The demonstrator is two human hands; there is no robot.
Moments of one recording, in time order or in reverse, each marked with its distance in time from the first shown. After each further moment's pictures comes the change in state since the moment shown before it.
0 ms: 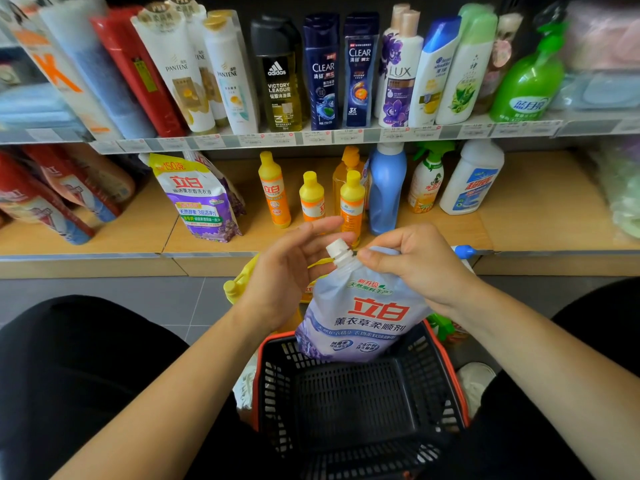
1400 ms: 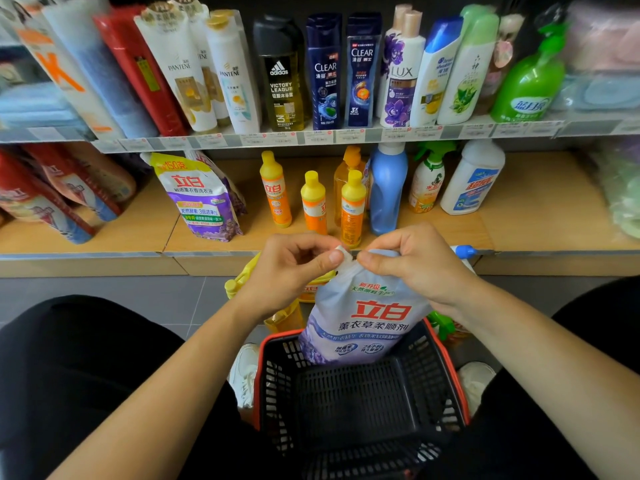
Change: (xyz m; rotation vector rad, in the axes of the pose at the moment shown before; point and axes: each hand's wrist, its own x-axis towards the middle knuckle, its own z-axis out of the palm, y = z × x) left_hand -0.001 -0.001 -0.013 0.494 -0.104 0.288; right_hand -0.002 -0.009 0.003 -0.059 -0.038 -0.004
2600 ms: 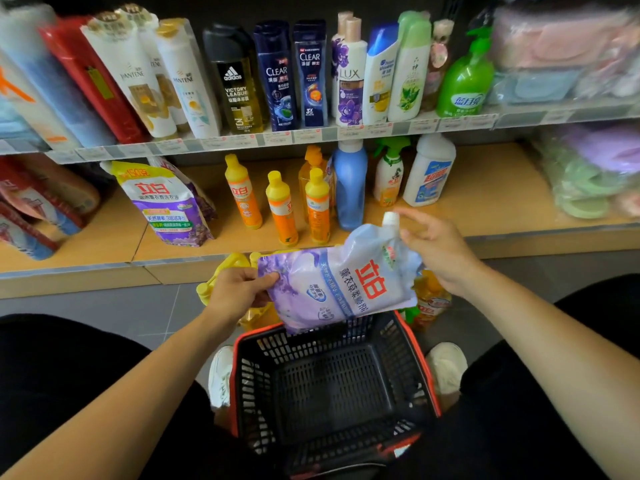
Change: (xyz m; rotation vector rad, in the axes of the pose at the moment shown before) left_hand -0.017 -0.068 -0.013 0.152 0.326 -0.544; right_hand -0.019 0.068 -0.082 0.062 0.312 0.157
